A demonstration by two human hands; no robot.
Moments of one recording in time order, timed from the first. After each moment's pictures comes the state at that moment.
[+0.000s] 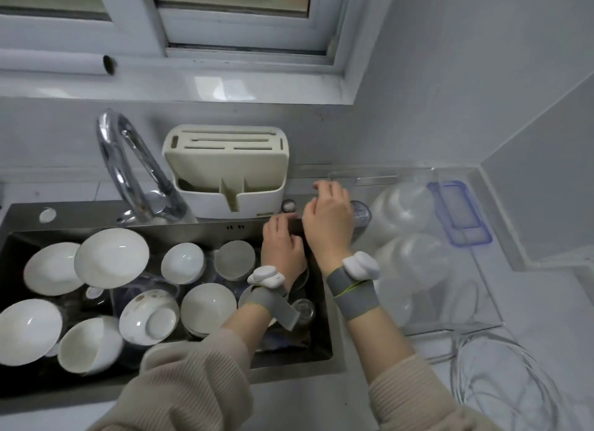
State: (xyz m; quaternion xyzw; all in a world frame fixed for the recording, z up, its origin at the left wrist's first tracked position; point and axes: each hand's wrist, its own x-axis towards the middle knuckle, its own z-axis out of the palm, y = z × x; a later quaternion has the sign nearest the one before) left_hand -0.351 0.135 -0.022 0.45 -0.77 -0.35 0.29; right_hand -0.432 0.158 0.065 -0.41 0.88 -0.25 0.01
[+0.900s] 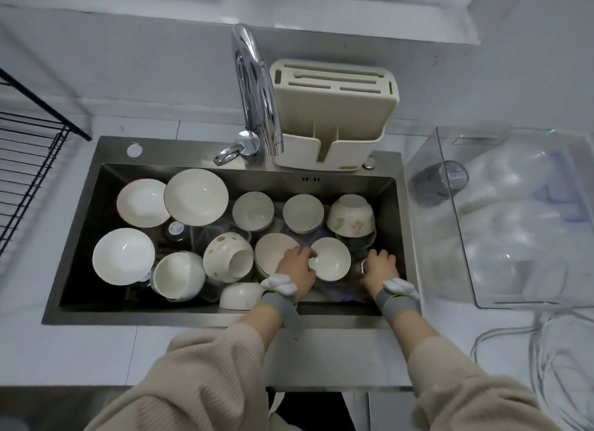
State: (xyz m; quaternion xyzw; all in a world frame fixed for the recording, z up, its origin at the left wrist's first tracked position) left_hand -0.166 0.143 -0.111 0.44 -0.80 -0.40 -0.06; right_hand -0.337 0.228 -0.096 -0.35 0.88 0.16 0.29
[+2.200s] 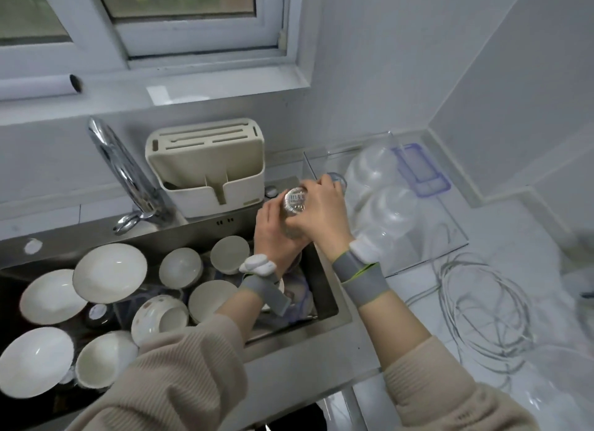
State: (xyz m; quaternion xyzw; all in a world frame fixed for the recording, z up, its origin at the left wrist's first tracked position) left_hand -0.303 0.153 0.005 0.28 -0.80 -0.38 0.37; right_hand -0.378 0.208 0.106 -0.37 0.91 -0.19 0.09
